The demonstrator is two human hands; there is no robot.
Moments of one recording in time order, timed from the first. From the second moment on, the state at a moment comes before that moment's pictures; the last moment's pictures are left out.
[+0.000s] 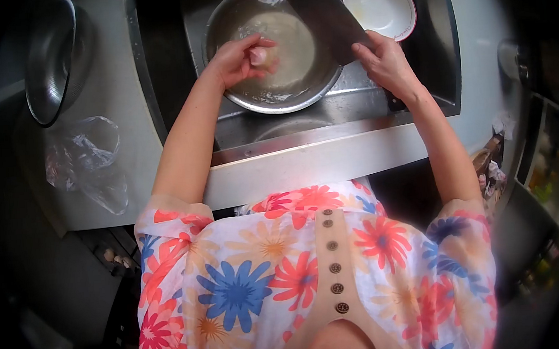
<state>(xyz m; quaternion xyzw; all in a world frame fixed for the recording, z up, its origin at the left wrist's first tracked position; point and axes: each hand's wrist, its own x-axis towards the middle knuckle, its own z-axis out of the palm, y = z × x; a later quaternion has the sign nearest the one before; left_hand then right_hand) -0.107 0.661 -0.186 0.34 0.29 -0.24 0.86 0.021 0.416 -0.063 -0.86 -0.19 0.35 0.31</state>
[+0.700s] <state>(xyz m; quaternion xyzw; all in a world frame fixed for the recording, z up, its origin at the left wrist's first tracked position) -0.131 0.668 -0.150 0.41 0.19 -0.14 0.88 -0.013 0.448 -0.045 -0.74 -0.15 0.44 0.49</state>
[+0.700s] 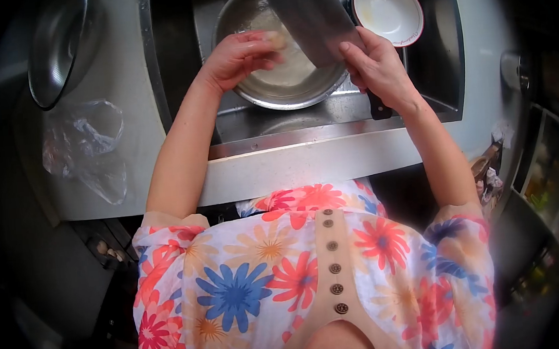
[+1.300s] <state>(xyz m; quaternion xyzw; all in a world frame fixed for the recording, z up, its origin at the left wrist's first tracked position) -0.134 0.622 -0.118 0.42 0.27 -0.04 0.87 -0.023 0.445 -0.056 -0.80 -0.26 0.34 0.43</state>
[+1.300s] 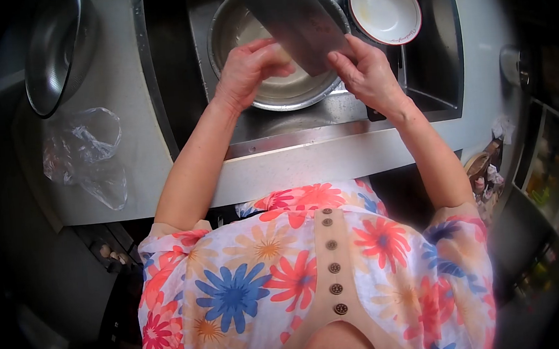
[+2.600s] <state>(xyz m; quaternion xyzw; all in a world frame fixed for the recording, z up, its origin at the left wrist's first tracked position) -0.136 0.615 -0.097 0.43 0.24 -0.07 0.87 -0.014 0.434 -0.038 -0.76 -0.22 0.34 0.51</state>
